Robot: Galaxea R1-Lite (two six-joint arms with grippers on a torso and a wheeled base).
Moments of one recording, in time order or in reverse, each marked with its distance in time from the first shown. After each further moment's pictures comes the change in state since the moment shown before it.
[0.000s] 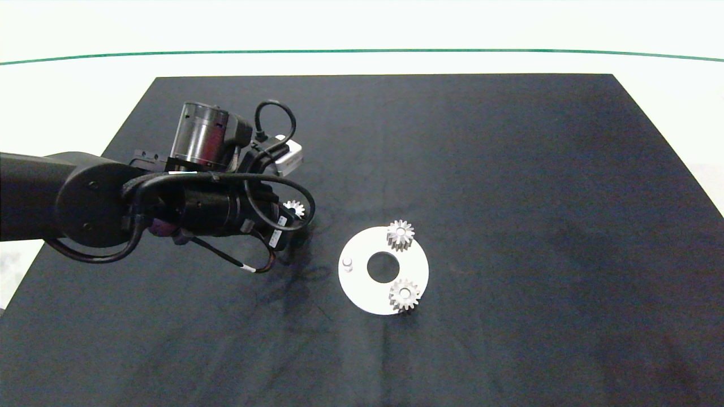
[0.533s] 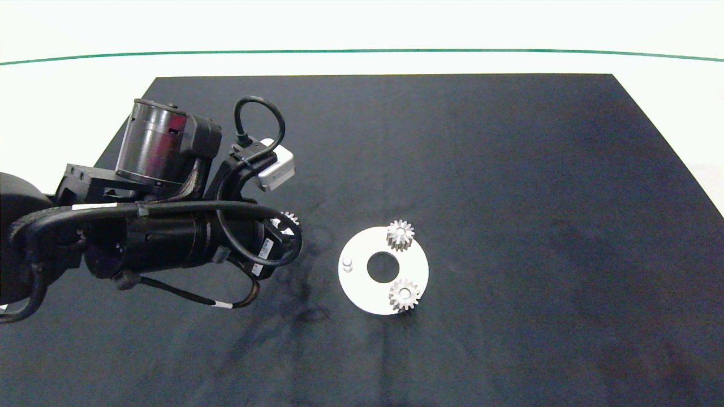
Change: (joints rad) left arm -0.112 -0.177 0.153 -0.001 0.079 -0.009; right arm 0.016 -0.040 0.008 0.003 -0.002 -0.005
